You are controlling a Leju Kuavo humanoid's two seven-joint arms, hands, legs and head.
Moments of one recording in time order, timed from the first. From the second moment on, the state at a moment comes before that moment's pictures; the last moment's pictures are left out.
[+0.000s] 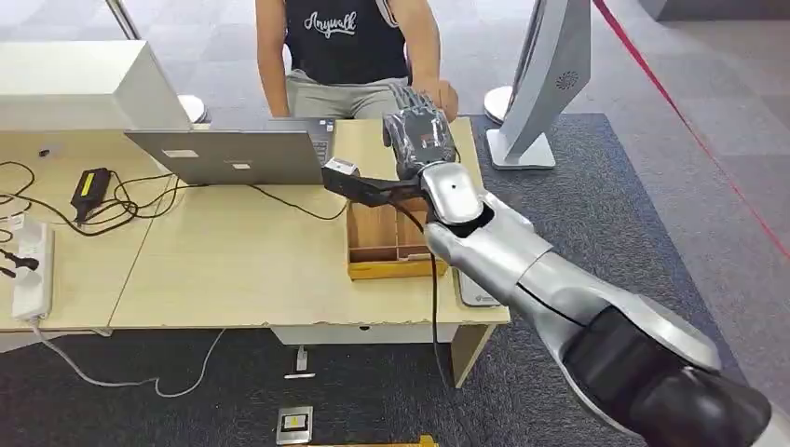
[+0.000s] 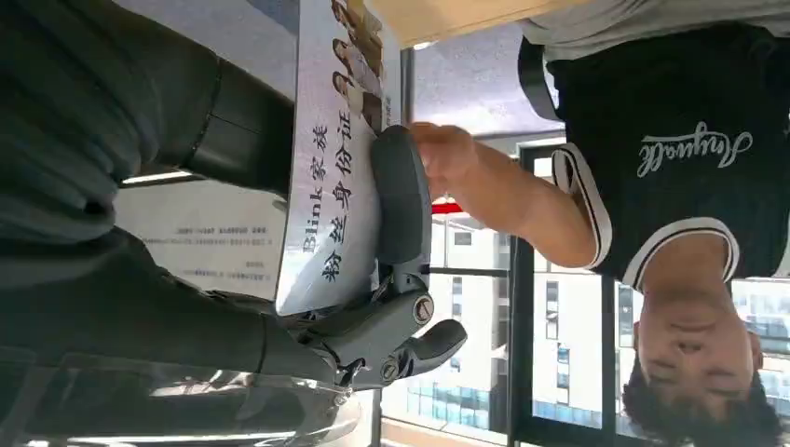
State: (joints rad) left arm -0.17 -0.11 0.96 -0.09 -1.57 0.46 -0.02; right arm -1.10 0.00 1.05 -0.72 0.82 -0.28 0.50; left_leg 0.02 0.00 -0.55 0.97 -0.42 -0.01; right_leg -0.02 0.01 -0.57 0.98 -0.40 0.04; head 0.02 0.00
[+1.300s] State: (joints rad) left arm -0.17 -0.12 0.94 -0.09 -1.57 0.46 -0.02; right arm -1.17 0.09 1.06 -0.48 0.81 -0.32 0.55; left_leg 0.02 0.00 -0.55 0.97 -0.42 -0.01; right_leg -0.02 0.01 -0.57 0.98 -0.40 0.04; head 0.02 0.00
